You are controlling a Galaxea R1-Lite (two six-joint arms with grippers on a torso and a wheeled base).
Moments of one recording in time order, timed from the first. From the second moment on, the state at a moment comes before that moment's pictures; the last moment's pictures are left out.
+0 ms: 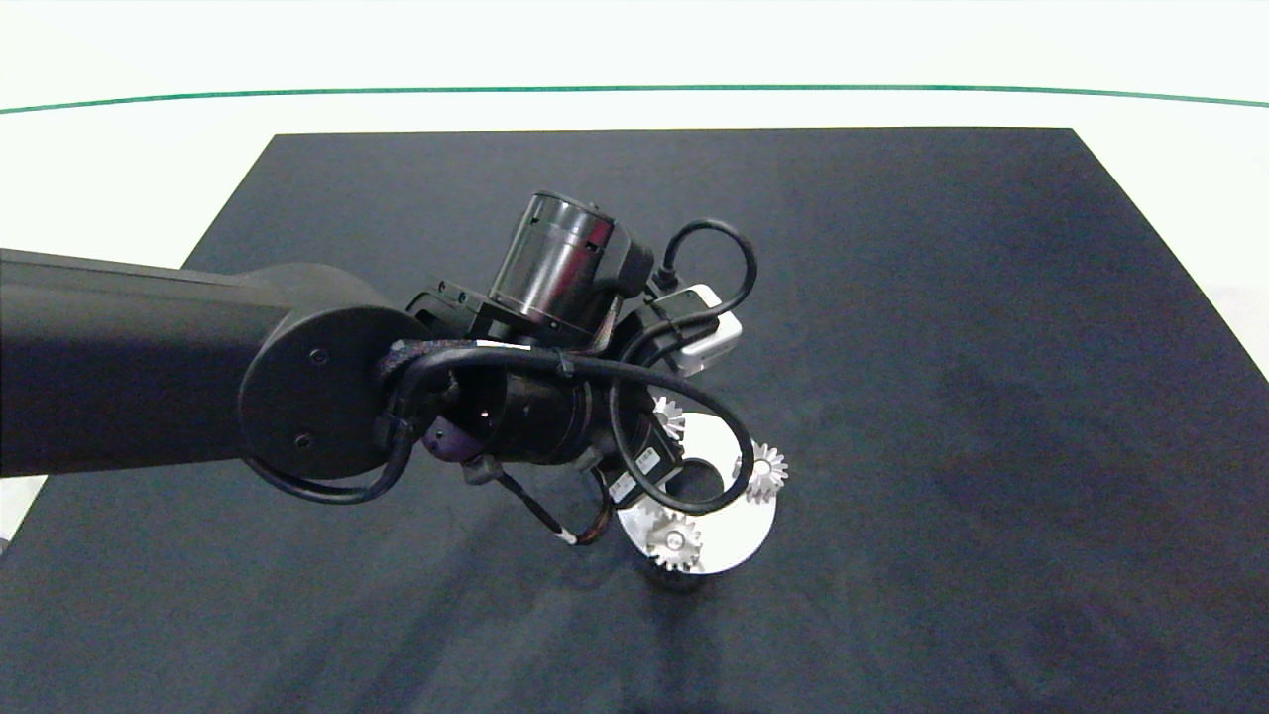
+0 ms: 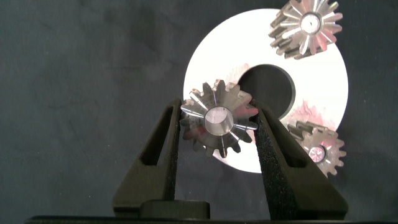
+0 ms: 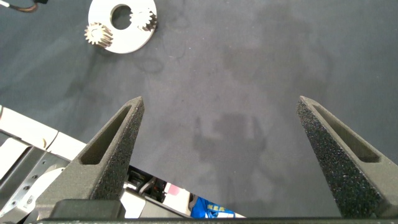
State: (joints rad) left arm -0.78 1.83 -1.41 0.21 0.11 0.47; right arm 0.65 0.88 -1.22 0.80 -0.27 0.06
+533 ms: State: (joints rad) left arm -0.77 1.85 -1.43 0.21 0.11 0.47; right arm 0.65 0.88 -1.22 0.80 -0.27 0.06
